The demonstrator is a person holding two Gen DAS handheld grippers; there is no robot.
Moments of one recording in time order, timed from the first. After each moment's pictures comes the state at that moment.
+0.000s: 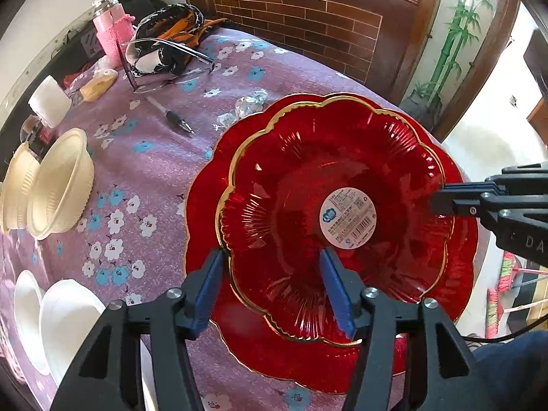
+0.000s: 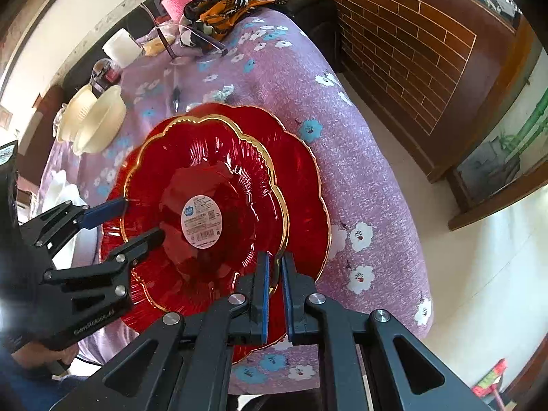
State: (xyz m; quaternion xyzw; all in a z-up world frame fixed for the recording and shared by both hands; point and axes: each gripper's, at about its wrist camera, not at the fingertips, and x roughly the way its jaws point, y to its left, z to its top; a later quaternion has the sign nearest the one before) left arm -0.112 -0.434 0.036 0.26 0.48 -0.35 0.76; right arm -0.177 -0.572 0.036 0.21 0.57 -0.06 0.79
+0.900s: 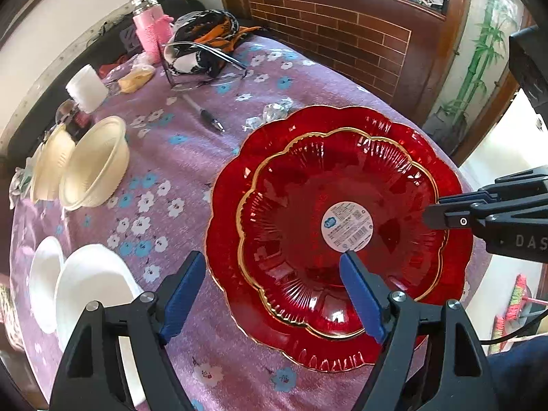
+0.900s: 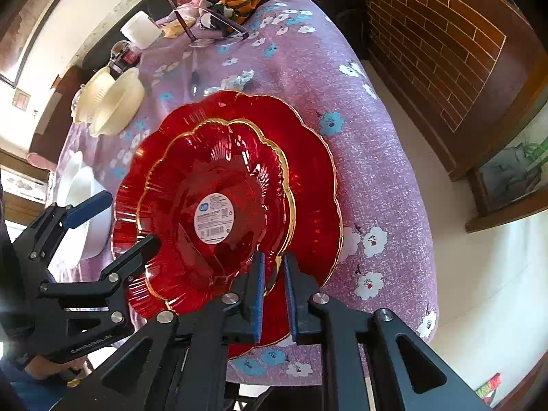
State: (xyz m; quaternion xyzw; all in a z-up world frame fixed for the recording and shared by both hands) left arm -0.129 -0.426 0.053 0.24 0.48 -0.28 0.80; right arm -0.171 -0.581 0.032 0.22 0.60 0.01 0.77
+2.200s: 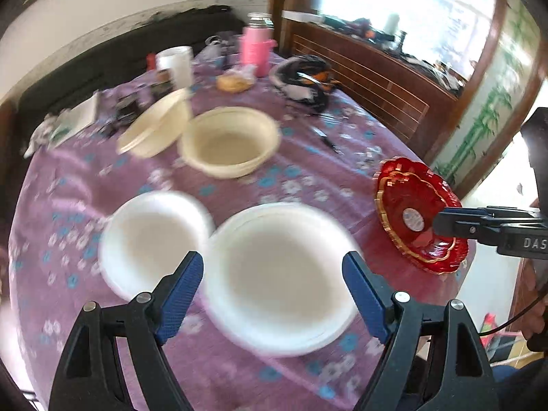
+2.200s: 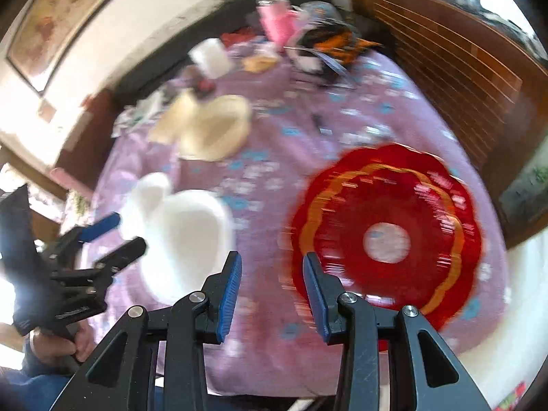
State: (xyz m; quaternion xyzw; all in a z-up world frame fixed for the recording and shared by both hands) left arm -0.074 -0.199 0.120 0.10 0.45 -0.30 0.84; right arm -0.143 -0.430 0.117 0.23 0.50 0.02 0.83
